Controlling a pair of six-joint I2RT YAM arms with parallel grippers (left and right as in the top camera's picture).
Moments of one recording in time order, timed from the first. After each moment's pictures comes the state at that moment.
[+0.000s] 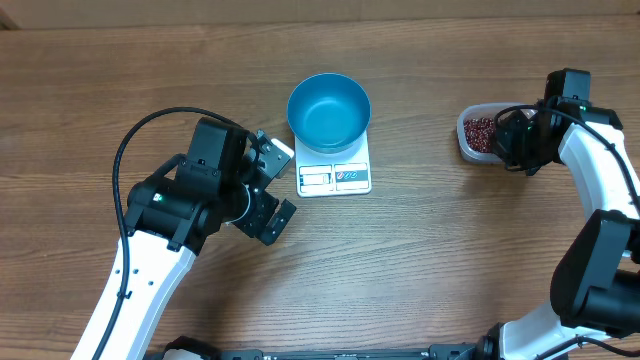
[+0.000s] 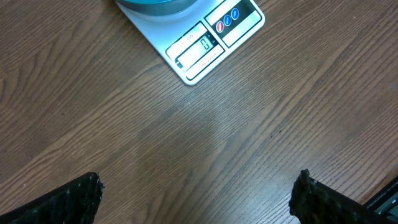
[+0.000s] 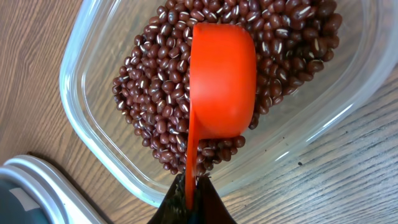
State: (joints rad) left arm -0.35 1.24 1.24 -1.11 0.15 0.27; right arm -0.22 1.79 1.31 -0.81 -0.25 0.60
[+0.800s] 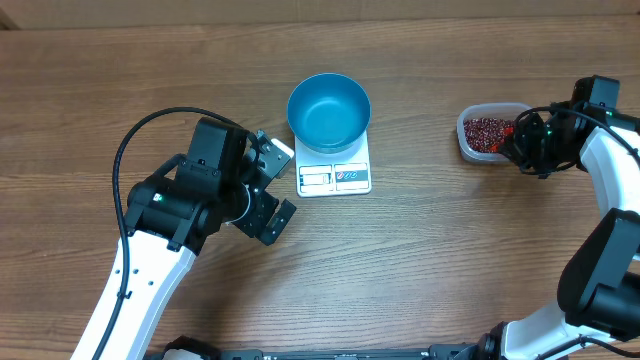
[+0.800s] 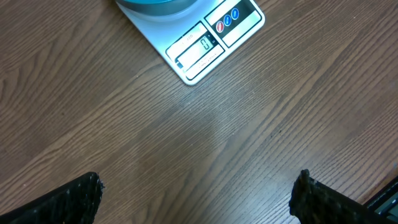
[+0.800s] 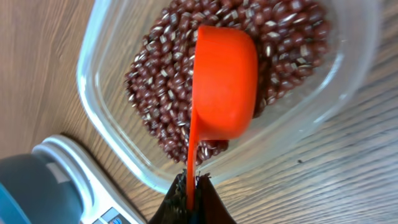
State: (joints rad) left arm -0.35 1.24 1.24 -1.11 0.15 0.27; right arm -0.33 1.79 1.31 -0.83 -0.43 0.51
